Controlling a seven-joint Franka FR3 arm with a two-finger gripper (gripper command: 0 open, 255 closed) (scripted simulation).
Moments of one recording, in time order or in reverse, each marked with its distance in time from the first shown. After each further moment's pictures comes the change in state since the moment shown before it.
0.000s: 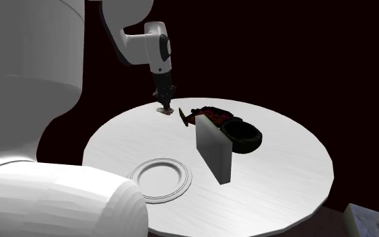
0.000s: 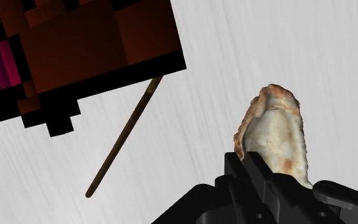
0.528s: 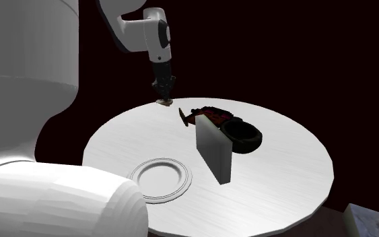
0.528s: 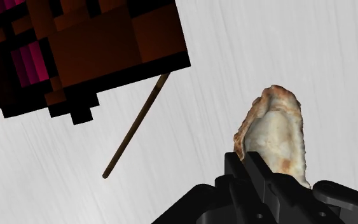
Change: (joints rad) arm -0.002 -0.044 0.003 0.047 0.008 -0.091 -0.010
